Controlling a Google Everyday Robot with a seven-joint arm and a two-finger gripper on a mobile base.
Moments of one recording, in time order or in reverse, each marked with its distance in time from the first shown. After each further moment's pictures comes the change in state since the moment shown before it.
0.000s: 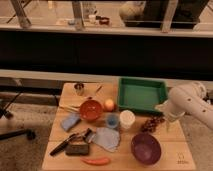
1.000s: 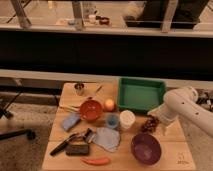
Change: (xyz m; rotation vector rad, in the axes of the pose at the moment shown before) arm -0.027 0.003 0.031 -0.023 -0.067 -0.211
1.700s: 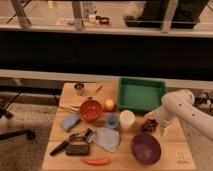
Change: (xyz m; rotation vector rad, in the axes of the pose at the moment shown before) arm -0.003 0.001 0.029 -0.003 -0.049 -0.086
